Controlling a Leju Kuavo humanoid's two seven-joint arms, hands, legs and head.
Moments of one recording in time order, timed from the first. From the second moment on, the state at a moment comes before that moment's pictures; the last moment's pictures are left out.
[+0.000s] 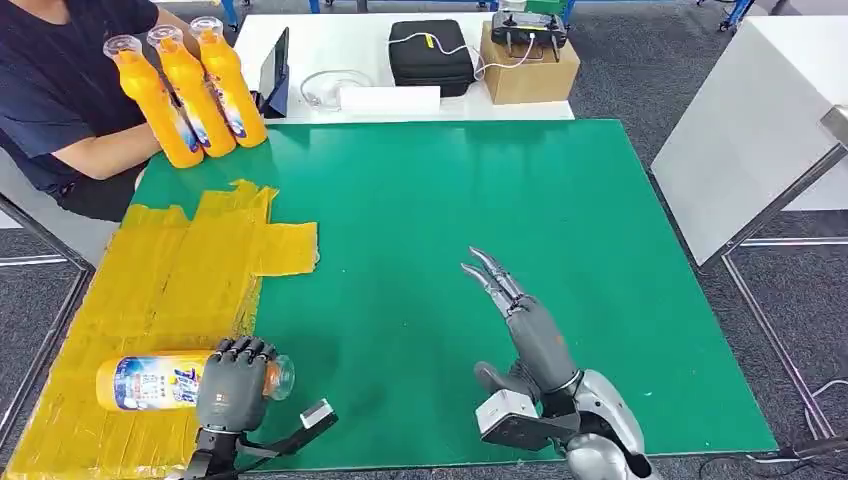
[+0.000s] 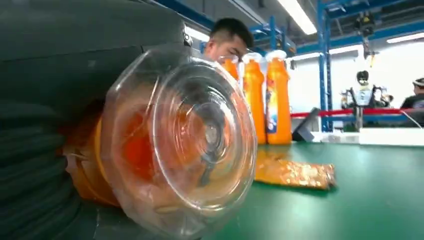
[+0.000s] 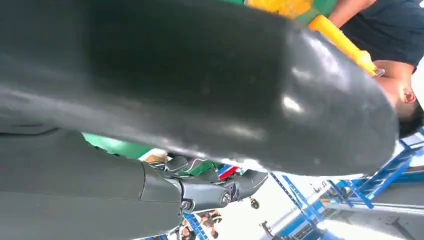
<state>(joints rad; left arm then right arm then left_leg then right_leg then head) 0.11 0.00 -0.25 -1.16 -1.57 0.70 0.08 -0.05 -0.20 0.52 -1.67 0.57 -0.11 -0.32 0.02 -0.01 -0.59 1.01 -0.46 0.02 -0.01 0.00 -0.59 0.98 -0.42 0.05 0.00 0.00</state>
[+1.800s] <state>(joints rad) 0.27 -0.26 -0.17 -1.61 -0.23 -0.15 -0.69 0.08 0.03 0.53 -1.53 0.56 -0.08 -0.39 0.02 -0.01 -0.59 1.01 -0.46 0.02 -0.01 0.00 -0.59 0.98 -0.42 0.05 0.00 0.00</state>
